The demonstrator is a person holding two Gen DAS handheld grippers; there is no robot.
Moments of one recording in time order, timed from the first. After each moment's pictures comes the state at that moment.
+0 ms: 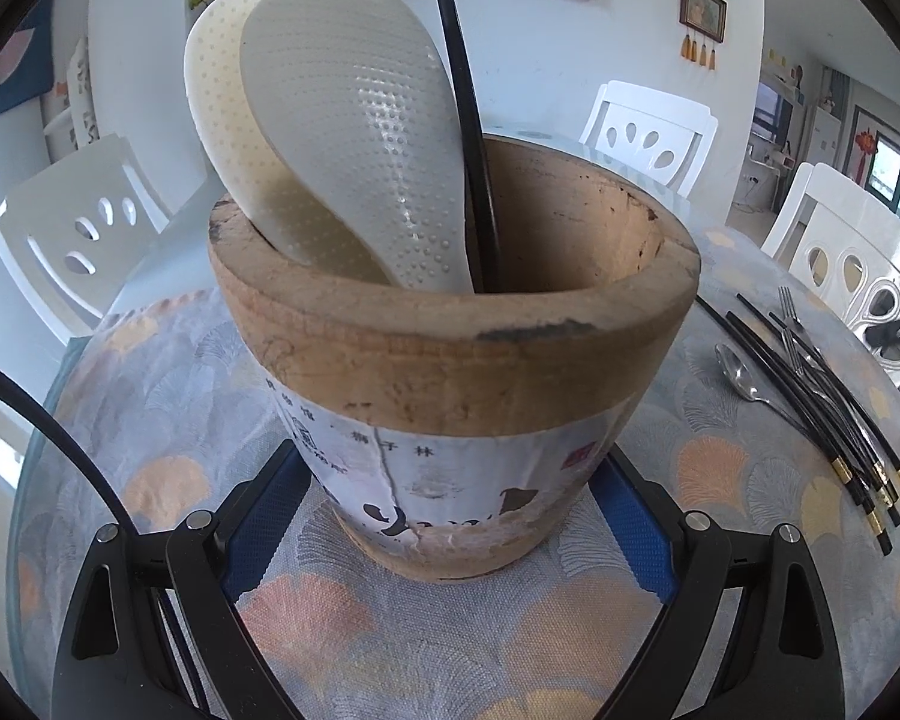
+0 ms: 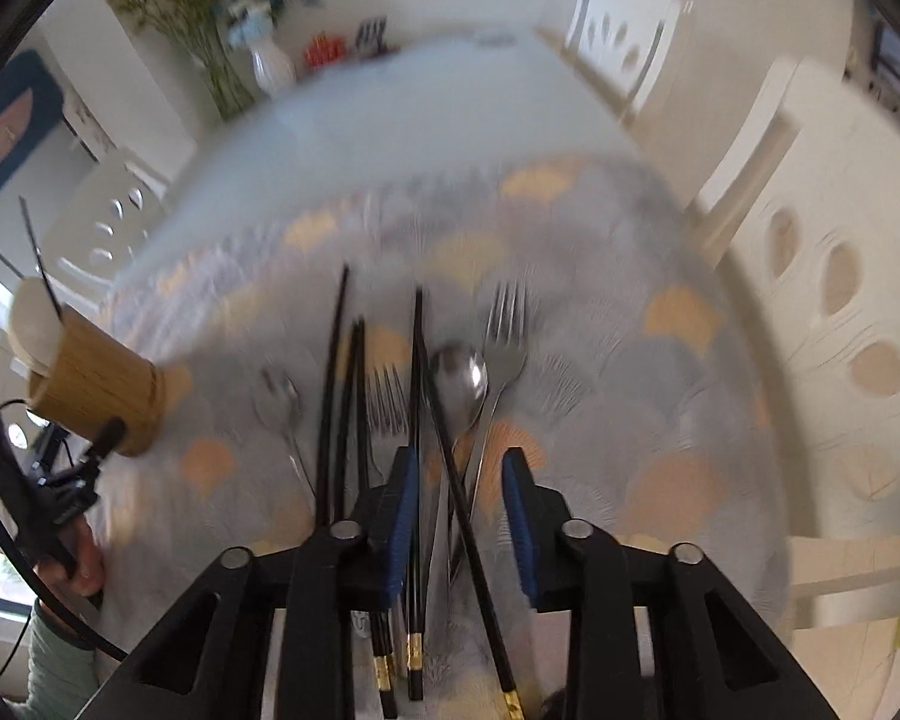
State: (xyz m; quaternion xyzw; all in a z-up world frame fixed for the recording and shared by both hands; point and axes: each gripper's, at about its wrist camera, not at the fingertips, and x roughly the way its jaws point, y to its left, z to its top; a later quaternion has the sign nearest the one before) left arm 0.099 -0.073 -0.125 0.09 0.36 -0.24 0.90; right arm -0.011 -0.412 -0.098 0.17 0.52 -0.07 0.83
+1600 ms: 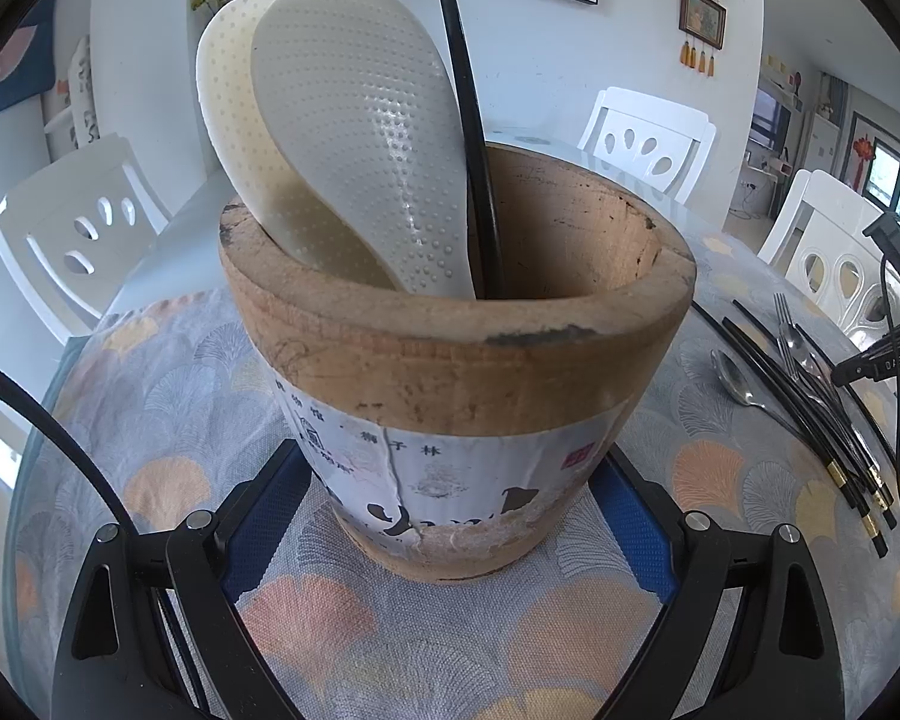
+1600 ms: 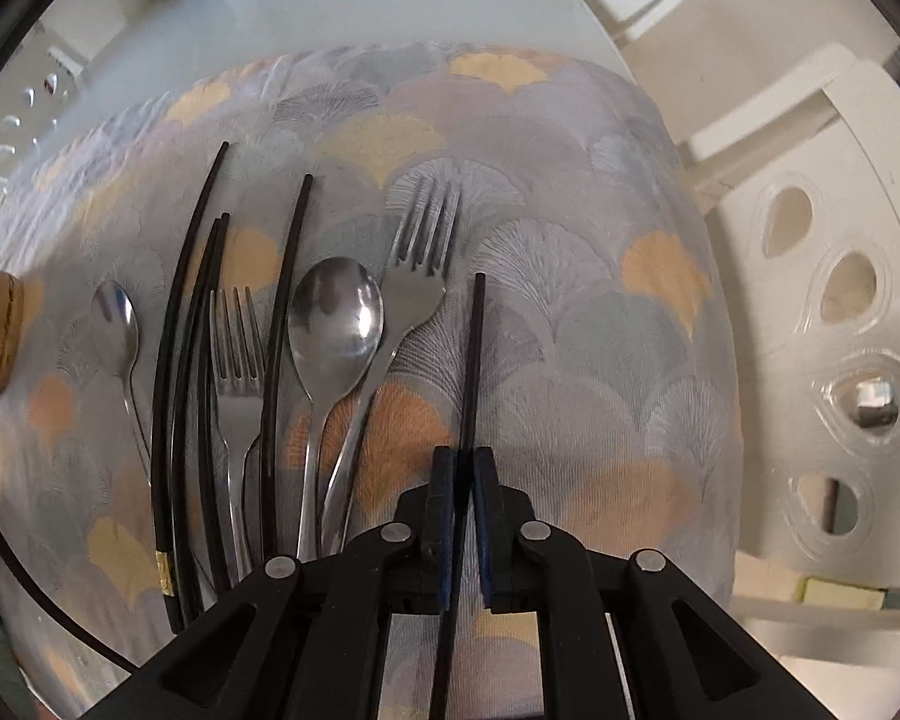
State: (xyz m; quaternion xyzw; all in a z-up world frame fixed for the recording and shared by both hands) left arm 0.099 -0.069 -0.124 0.08 0.35 -0.25 0.90; right arm 0.029 -0.422 -0.148 0.06 0.63 -0.12 0.76
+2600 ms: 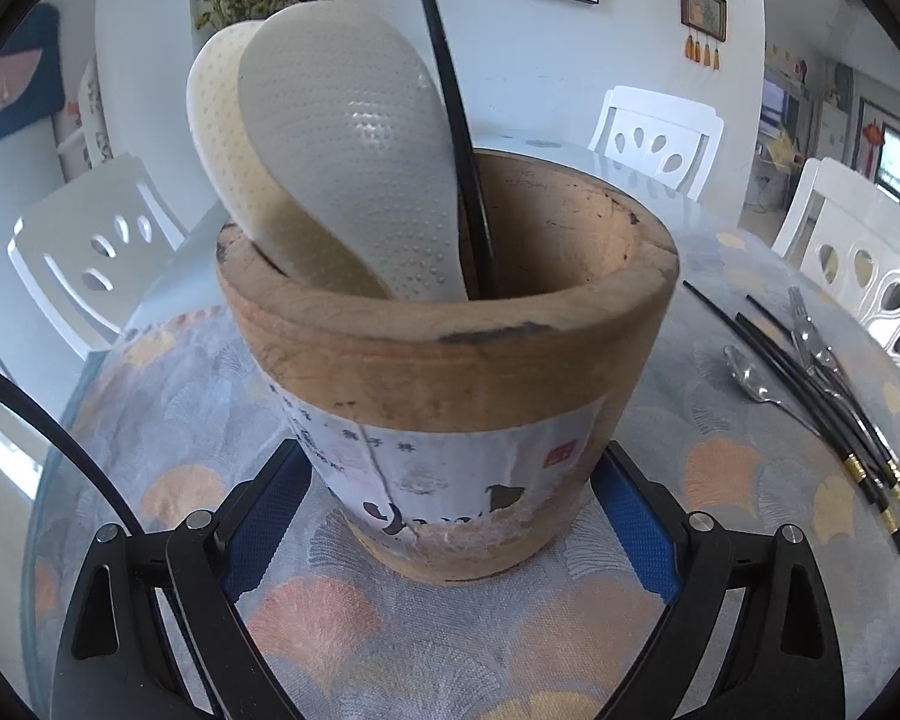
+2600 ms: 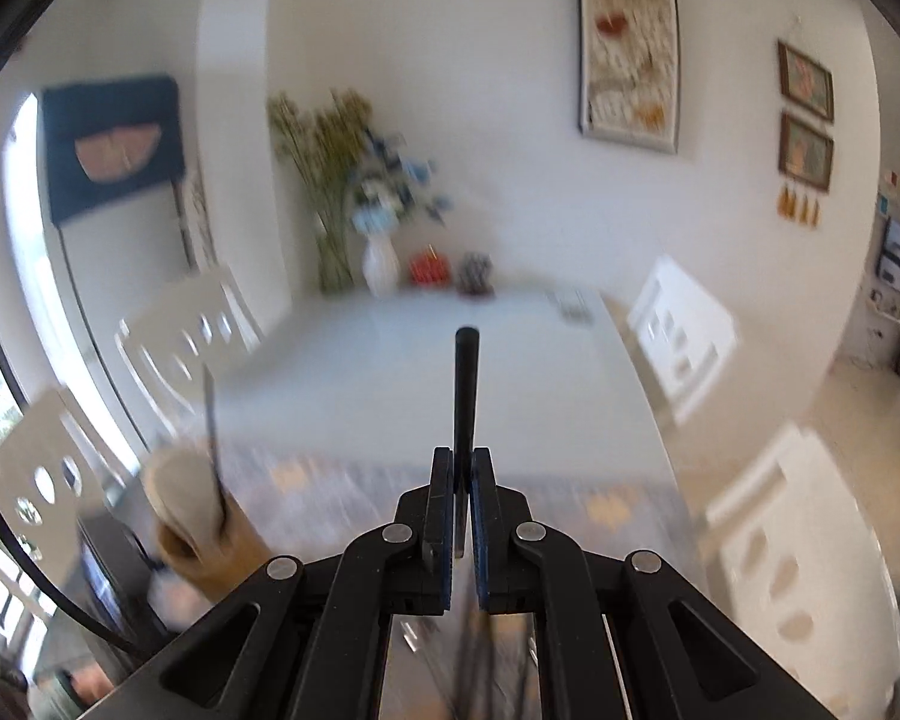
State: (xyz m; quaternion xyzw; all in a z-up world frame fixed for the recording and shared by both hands) left arm 0.094 -0.075 -0.123 0.11 0.34 -0.23 0.91; right arm 0.022 -0.296 0.092 0.03 0.28 -0.05 0.96
